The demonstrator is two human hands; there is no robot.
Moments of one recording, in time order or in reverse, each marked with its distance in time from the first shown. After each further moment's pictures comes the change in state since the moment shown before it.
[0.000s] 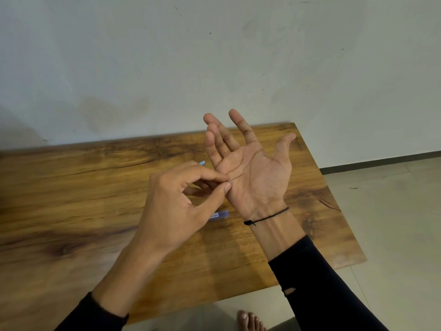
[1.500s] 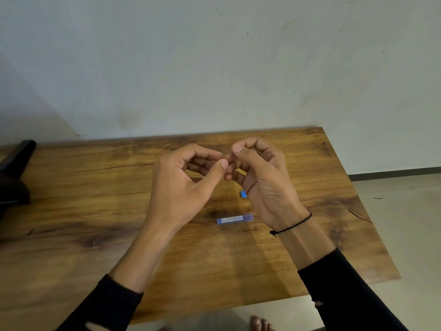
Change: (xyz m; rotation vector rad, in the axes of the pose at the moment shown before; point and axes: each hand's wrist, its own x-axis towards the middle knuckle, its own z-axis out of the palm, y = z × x) left_hand 0.018 -0.019 -0.021 -0.049 0.172 -0.275; right_hand 0.006 0.011 -0.005 -0.677 -0.015 -0.029
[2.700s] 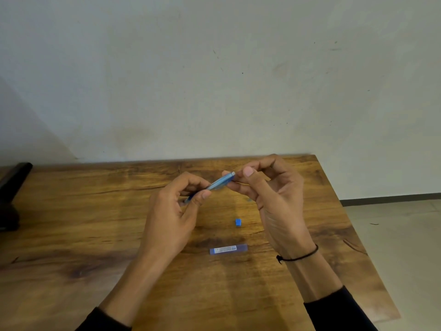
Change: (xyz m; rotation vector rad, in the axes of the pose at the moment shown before) left_hand 0.002 -0.030 -0.006 0.058 -0.047 0.001; right_hand 0.002 -0.015 -0.008 -0.120 0.039 -0.287
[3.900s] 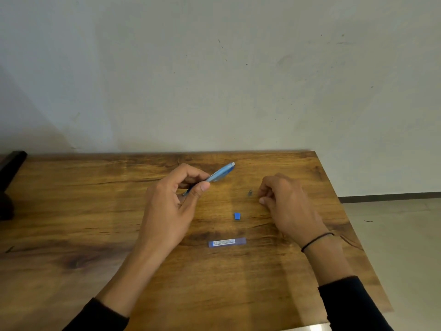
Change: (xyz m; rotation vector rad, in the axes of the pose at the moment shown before) left_hand -0.001 0.005 0.000 -0.032 0.024 -0.002; right_hand 0.011 0.022 -0.069 -1.463 -0.222 0.086
